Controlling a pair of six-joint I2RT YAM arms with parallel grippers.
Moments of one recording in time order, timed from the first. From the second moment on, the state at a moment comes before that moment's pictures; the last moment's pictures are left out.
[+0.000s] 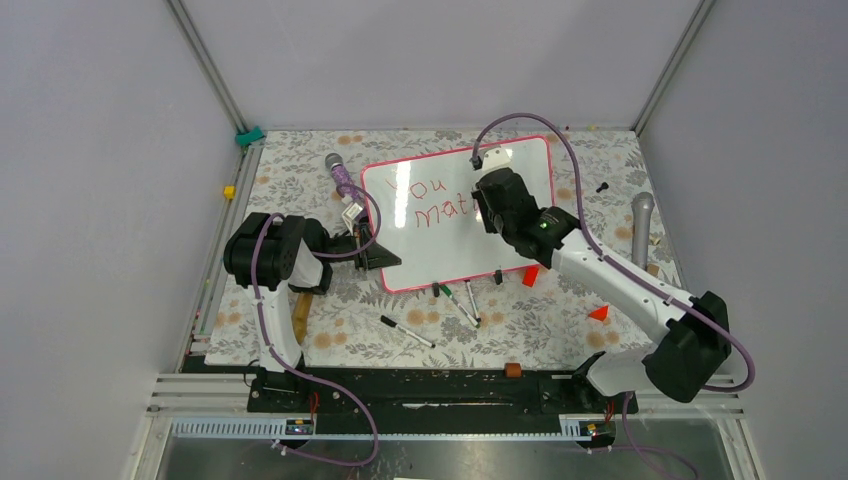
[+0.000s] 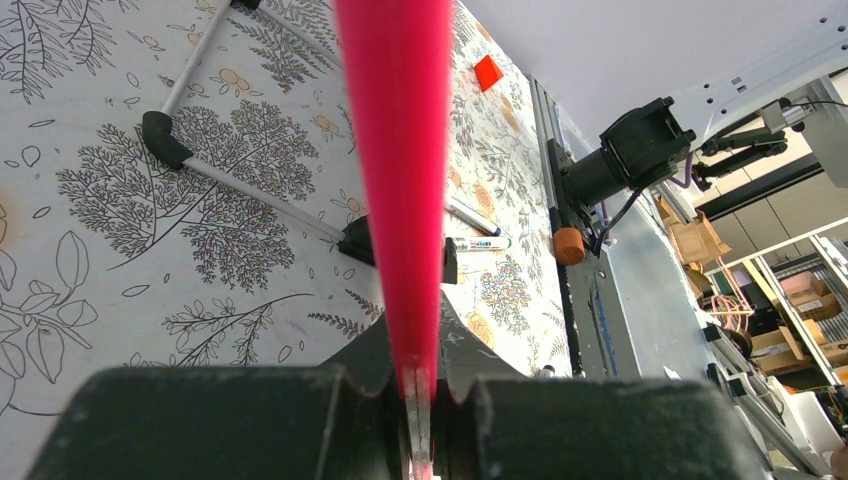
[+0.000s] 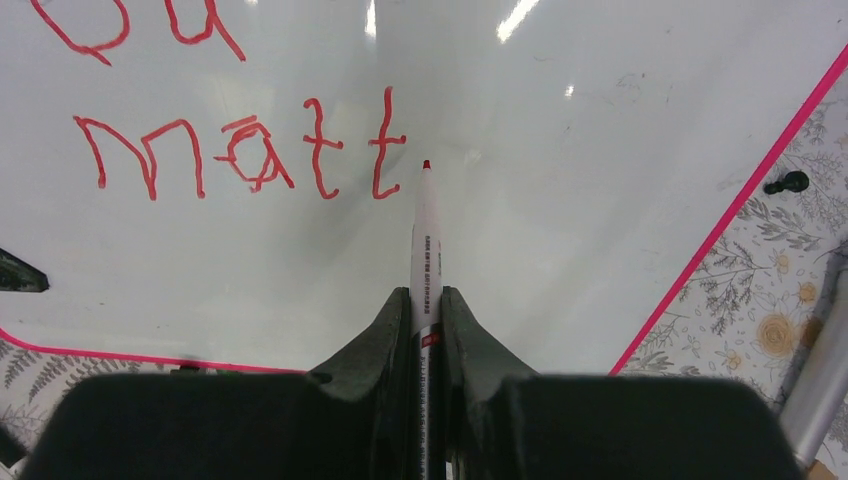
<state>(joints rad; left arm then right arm) -0.11 2.07 0.58 1.48 1.34 -0.75 0.71 1.39 1.20 -0.48 0.43 0.11</state>
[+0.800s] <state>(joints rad) -0.11 2.07 0.58 1.48 1.34 -0.75 0.68 1.32 1.15 -0.44 0.46 0.14</state>
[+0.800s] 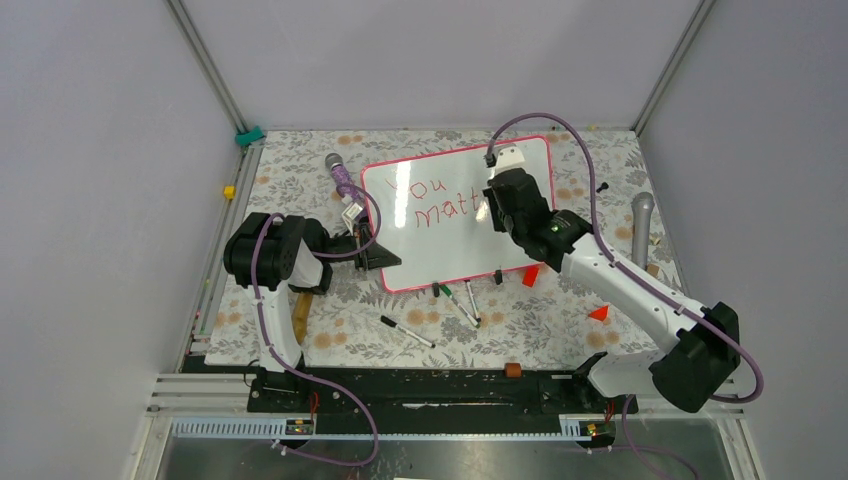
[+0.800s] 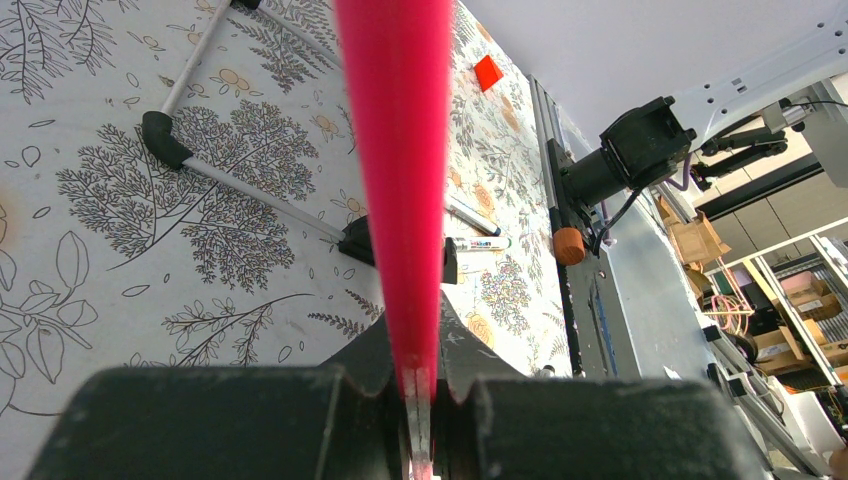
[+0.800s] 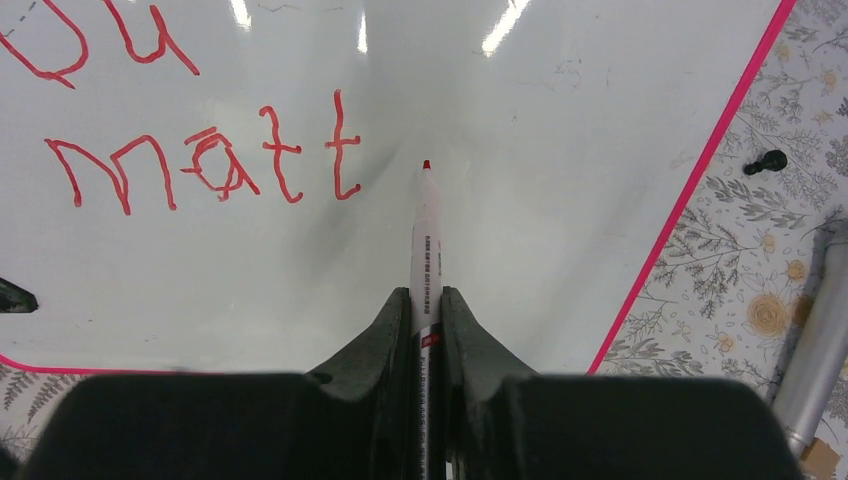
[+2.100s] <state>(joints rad) -0.11 2.07 0.58 1.48 1.34 -0.75 0.66 1.47 1.27 -0.56 0.40 0.15</state>
